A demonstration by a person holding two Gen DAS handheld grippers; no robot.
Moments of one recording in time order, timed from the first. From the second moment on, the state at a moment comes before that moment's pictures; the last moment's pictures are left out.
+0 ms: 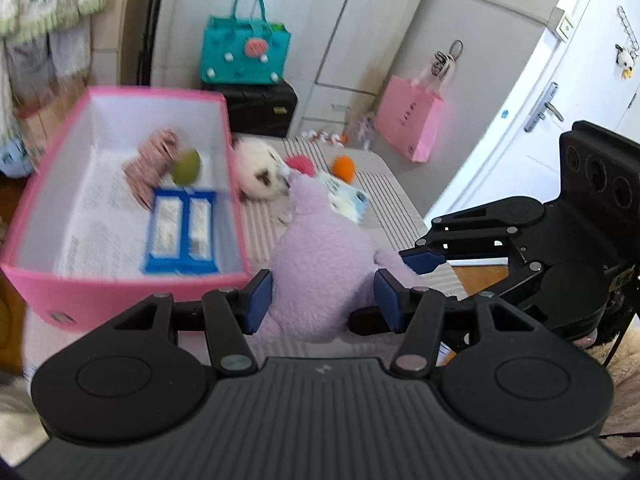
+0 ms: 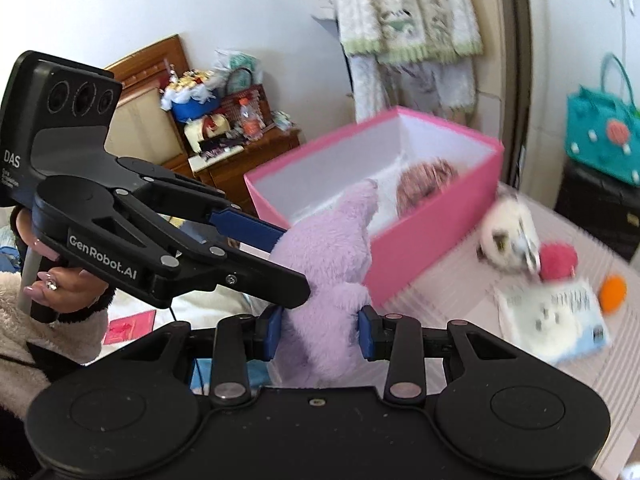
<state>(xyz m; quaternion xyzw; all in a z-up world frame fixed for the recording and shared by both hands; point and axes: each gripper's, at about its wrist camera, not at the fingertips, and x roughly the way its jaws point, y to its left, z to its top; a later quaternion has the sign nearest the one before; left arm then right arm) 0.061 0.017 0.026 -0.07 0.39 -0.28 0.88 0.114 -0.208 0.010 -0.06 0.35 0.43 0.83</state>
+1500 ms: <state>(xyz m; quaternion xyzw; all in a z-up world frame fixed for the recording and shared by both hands) 0.277 0.107 -0.008 -0.01 0.44 -0.15 0.89 0.369 -0.034 -0.041 -0.22 0.44 0.46 0.74</state>
